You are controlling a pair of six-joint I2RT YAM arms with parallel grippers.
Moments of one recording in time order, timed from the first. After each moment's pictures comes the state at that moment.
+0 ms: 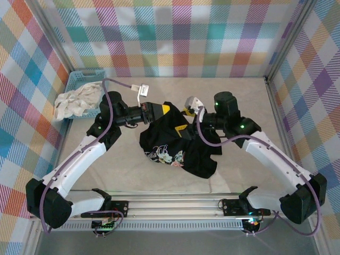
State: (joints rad) left arm -0.48 1.19 1.05 0.09 0.80 -0.74; right arm 0.58 1.24 1.15 -0.38 -0.64 -0.27
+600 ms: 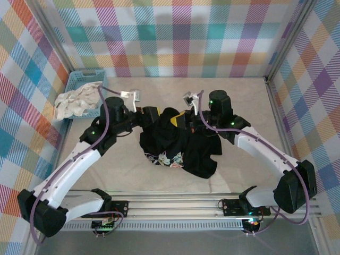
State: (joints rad) left arm -0.53 1.07 1.05 -0.31 0.27 -0.56; right arm 0.56 1.33 1.06 -0.07 -0.83 0.33
